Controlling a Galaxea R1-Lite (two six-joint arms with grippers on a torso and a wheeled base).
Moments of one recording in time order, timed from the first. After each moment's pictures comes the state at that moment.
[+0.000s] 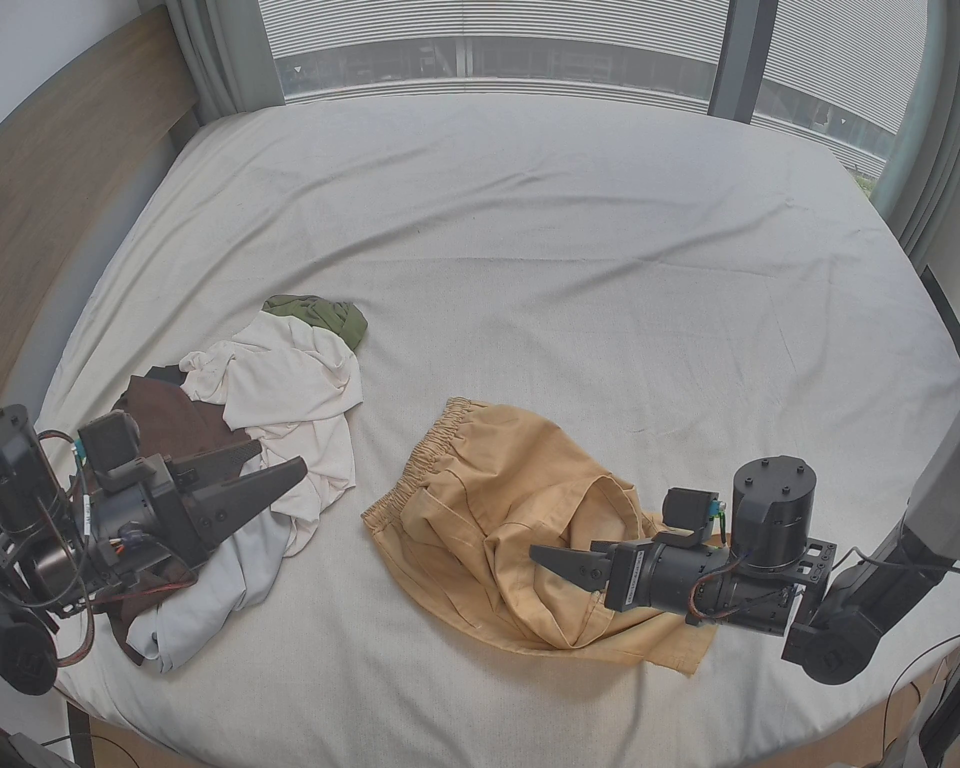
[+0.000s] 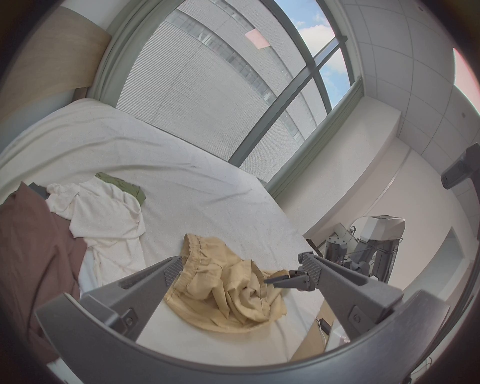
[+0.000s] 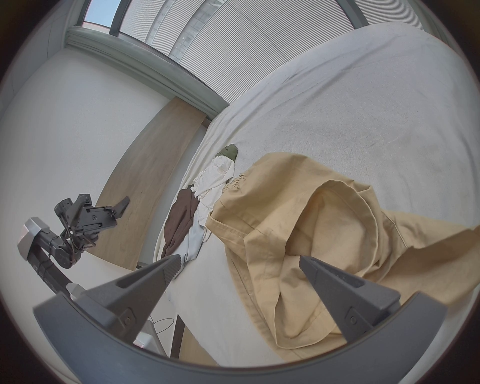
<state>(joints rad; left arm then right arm) -0.21 1.48 -0.30 -1.14 -0.58 -0.36 0.66 1.94 -0.48 -1.12 0.17 0.54</state>
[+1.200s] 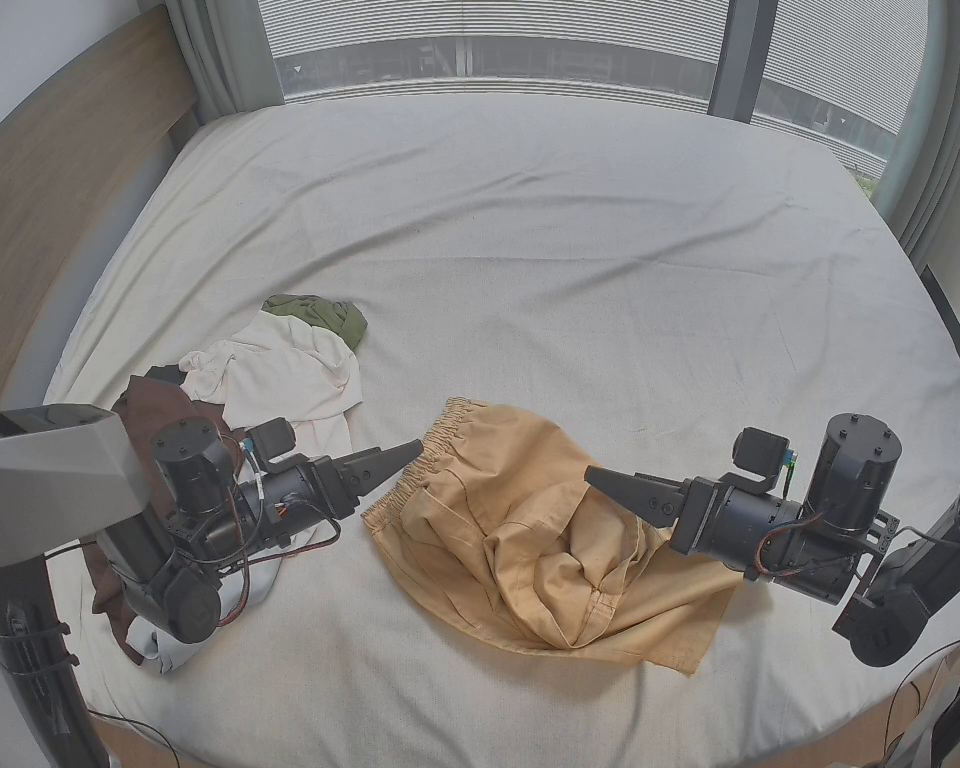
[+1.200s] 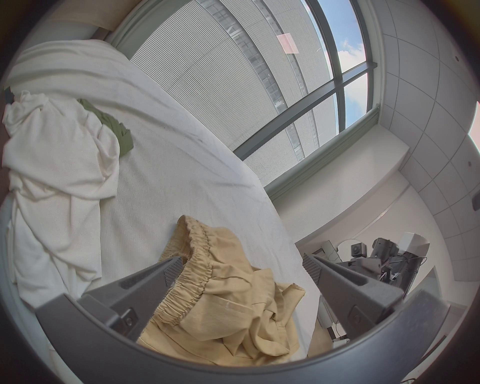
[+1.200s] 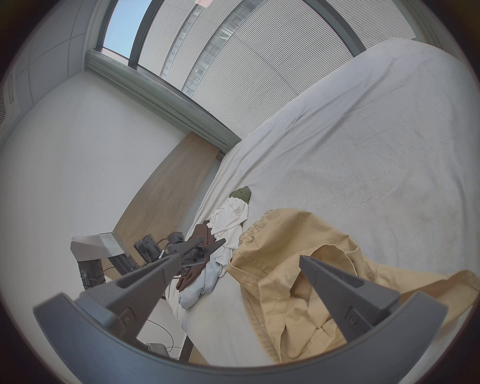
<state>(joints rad) -0.29 2.16 -0.59 -1.55 -0.57 -0.58 0.57 1.79 -0.42 -1.24 0.23 0.57</state>
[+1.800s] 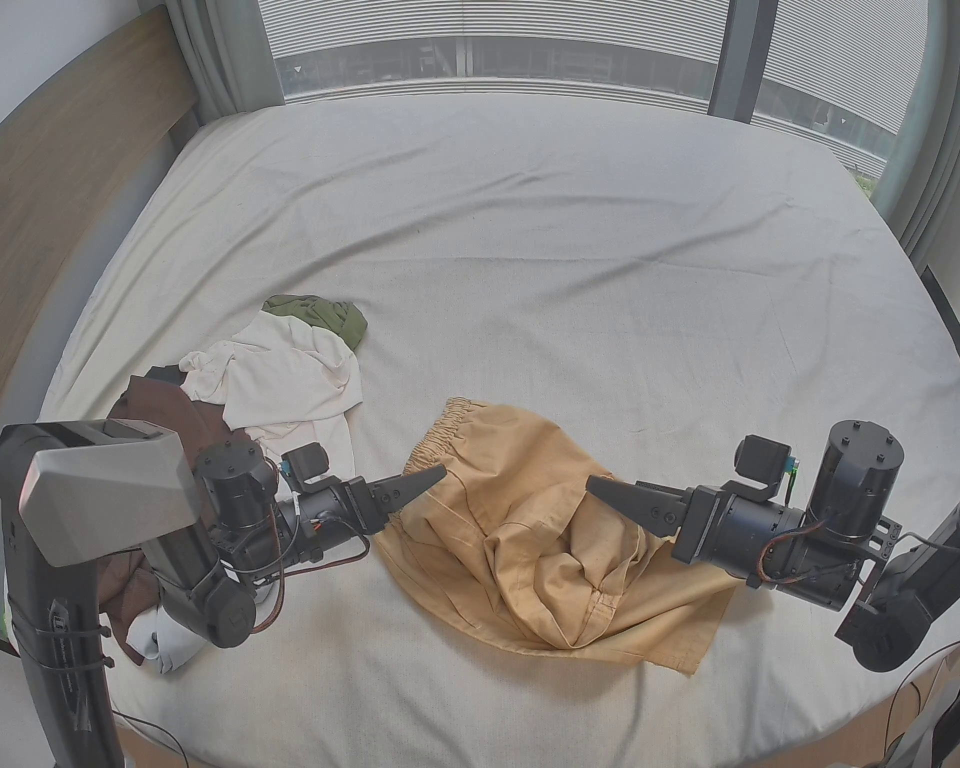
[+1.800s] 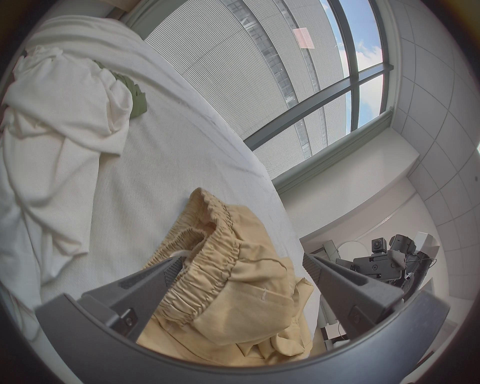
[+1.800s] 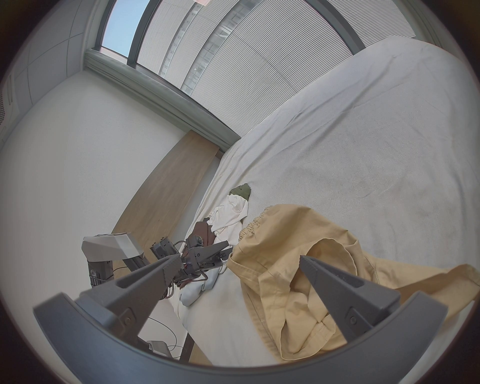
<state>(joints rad) -0.33 2.28 -0.64 -1.55 -0.56 -0.64 0.58 1.79 -0.40 -1.24 0.23 0.57</state>
